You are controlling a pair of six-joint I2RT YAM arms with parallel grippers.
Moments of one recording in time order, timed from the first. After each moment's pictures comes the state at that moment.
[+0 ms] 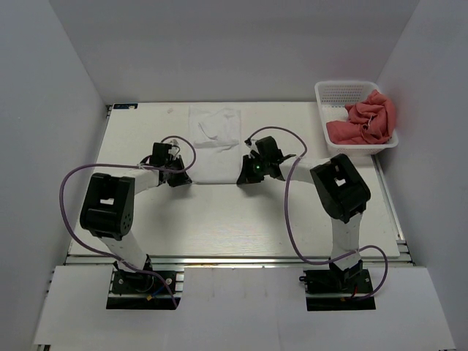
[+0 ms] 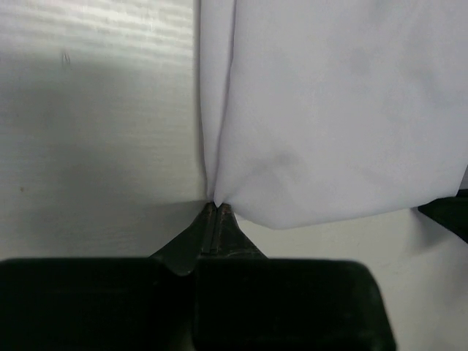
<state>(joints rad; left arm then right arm) -0.17 1.74 0.91 -0.09 0.22 -0.45 0.57 2.02 1.20 -0.01 -0.43 0.41</state>
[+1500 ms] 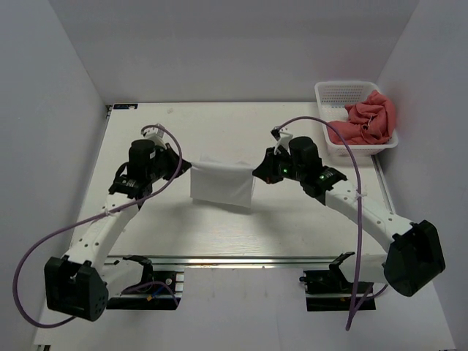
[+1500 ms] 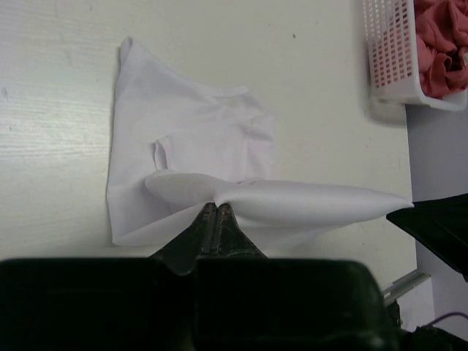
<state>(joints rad) -0.24 1.07 0.83 -0.25 0.24 -0.58 0.60 1.25 0.91 -0.14 -0.31 0.36</state>
